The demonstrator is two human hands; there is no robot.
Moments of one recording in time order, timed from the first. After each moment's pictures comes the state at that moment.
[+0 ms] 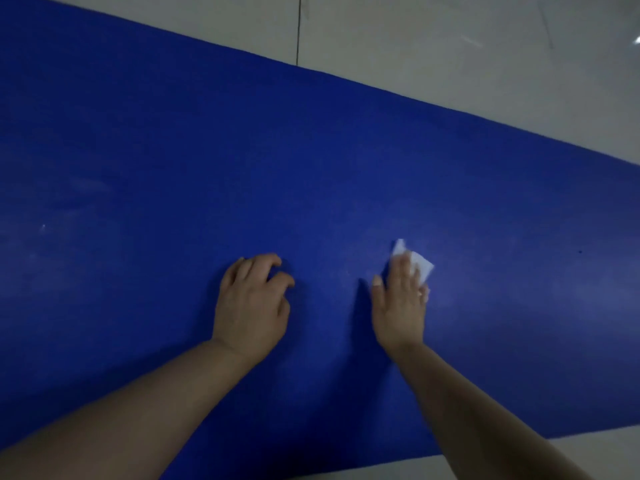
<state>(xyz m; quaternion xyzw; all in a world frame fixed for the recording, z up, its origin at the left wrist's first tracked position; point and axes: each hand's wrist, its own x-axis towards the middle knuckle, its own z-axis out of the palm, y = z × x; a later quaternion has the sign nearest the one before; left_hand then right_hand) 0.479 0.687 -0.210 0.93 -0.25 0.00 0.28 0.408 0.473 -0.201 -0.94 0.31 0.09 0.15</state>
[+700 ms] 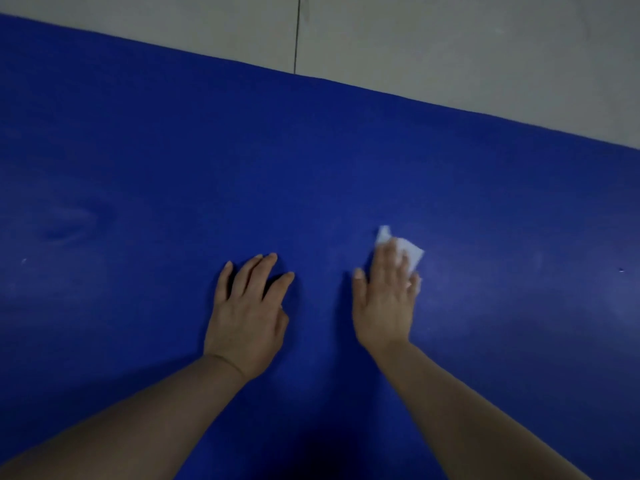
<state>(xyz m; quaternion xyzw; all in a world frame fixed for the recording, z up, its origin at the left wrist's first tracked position) 0.499 0.668 -0.218 0.95 -0.26 -0.06 0.15 0.461 0.476 -0.205 -0.95 0.26 0.06 0.14</state>
